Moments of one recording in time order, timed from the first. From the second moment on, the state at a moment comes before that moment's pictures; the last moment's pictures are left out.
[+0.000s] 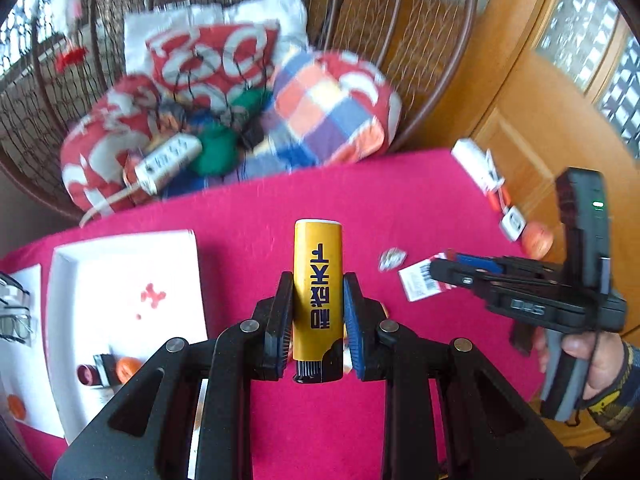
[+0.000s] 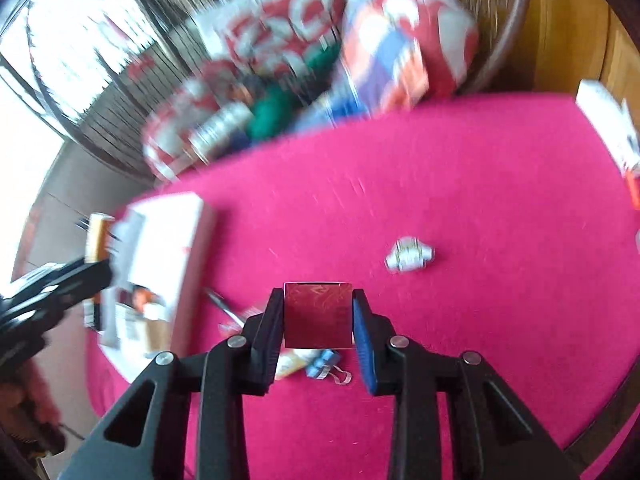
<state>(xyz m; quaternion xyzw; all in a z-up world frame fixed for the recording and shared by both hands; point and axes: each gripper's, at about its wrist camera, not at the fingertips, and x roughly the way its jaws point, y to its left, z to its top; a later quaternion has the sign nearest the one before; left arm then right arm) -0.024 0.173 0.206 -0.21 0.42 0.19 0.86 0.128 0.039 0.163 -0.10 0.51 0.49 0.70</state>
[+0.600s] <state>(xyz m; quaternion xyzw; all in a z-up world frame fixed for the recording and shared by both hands) -0.083 0.165 0.258 -0.21 0.36 0.24 0.88 0.068 0.040 0.248 -0.07 0.42 0.60 0.68</state>
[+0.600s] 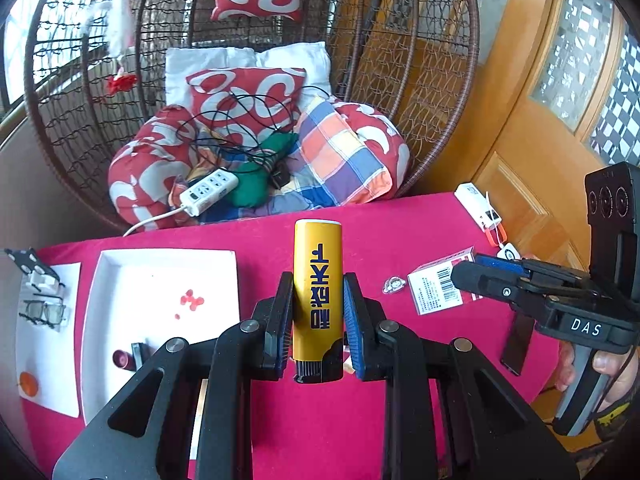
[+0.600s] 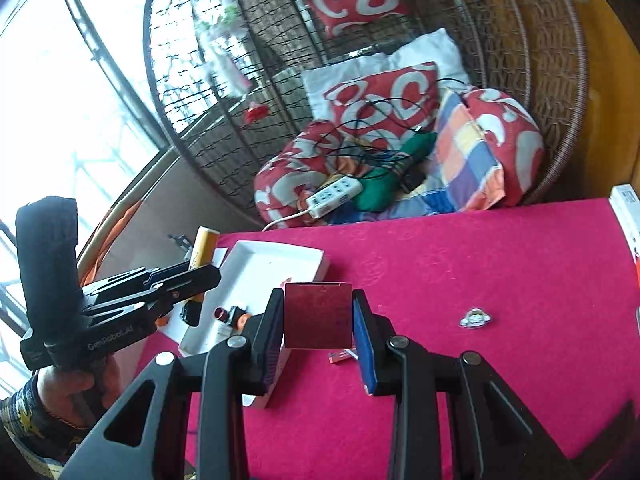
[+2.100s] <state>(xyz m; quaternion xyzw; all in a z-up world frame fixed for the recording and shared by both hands) -0.175 0.377 0.085 -0.32 0.51 0.36 0.72 -0.057 0.260 0.092 -0.21 0.48 0.58 0.62</state>
